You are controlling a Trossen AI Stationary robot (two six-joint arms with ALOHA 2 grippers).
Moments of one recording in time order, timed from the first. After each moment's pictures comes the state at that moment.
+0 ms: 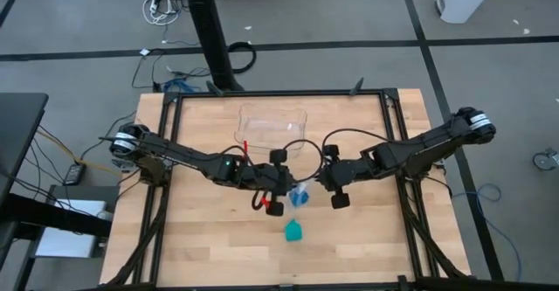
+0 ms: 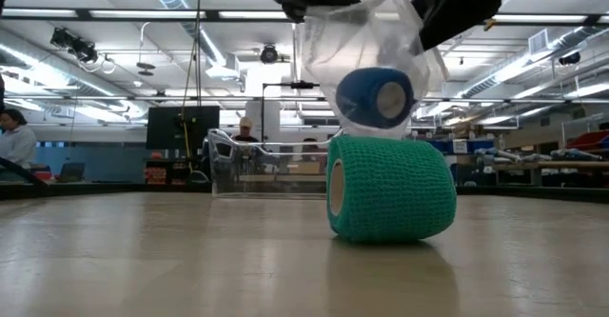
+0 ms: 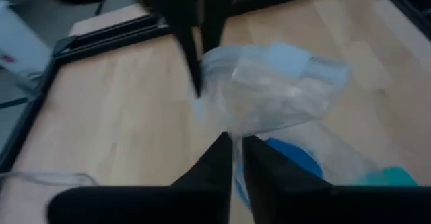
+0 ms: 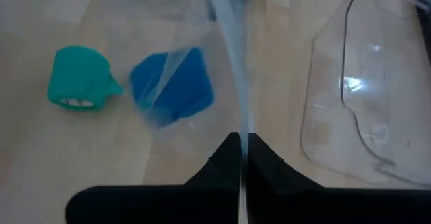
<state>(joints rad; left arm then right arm) -0.23 1.69 1.29 -0.16 -0.28 0.11 0.31 1.30 0.99 -0.52 0.29 -0.02</state>
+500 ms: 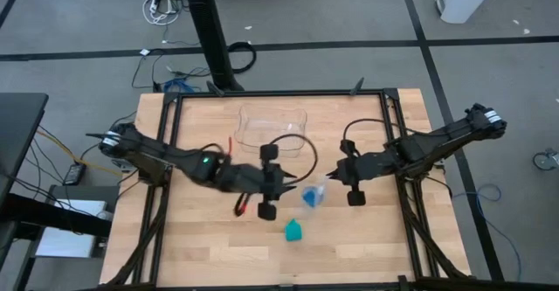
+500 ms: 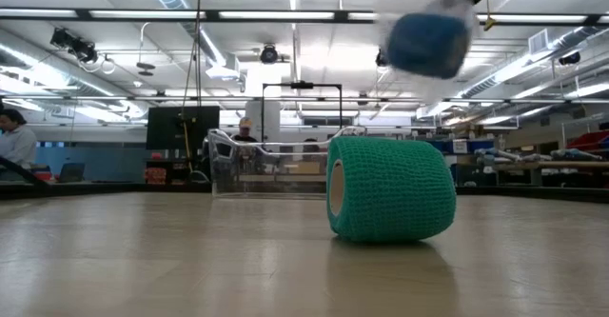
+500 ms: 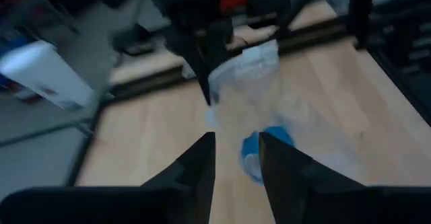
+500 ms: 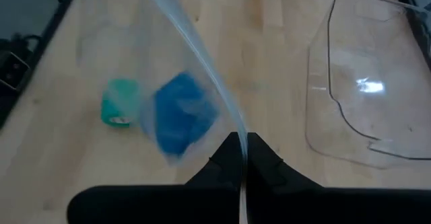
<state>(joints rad) -0.34 1.60 1.51 -0.39 -0.43 0.12 0.36 1.11 0.99 -0.62 0.29 0.12</state>
